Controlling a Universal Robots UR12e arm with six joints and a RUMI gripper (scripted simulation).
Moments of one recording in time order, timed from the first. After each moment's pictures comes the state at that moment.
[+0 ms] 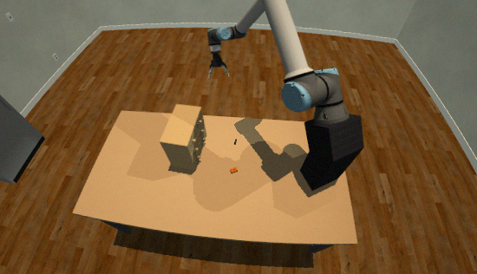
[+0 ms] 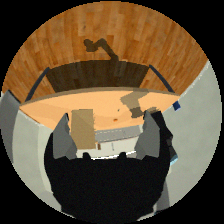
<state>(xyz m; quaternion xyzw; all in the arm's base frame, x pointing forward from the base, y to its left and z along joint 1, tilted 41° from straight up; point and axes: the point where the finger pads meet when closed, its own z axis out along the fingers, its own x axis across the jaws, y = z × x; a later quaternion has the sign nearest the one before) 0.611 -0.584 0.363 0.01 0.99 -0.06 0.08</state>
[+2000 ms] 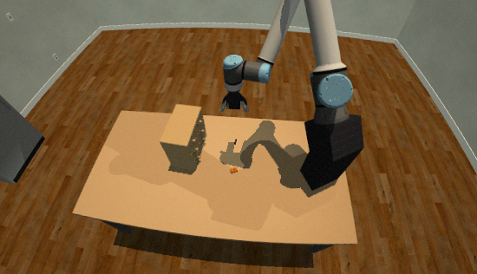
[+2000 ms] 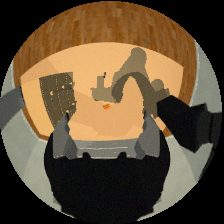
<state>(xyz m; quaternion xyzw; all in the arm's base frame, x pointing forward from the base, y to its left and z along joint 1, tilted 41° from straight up) 0.512 -0.118 0.141 0.06 0.94 -0.32 0.13</state>
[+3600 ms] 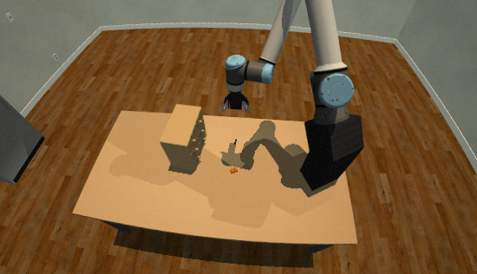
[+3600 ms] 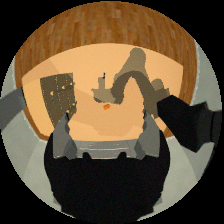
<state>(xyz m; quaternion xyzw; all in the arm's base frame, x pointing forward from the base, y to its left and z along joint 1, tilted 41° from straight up) 0.504 -0.113 0.141 0.06 0.93 -0.33 0.14</state>
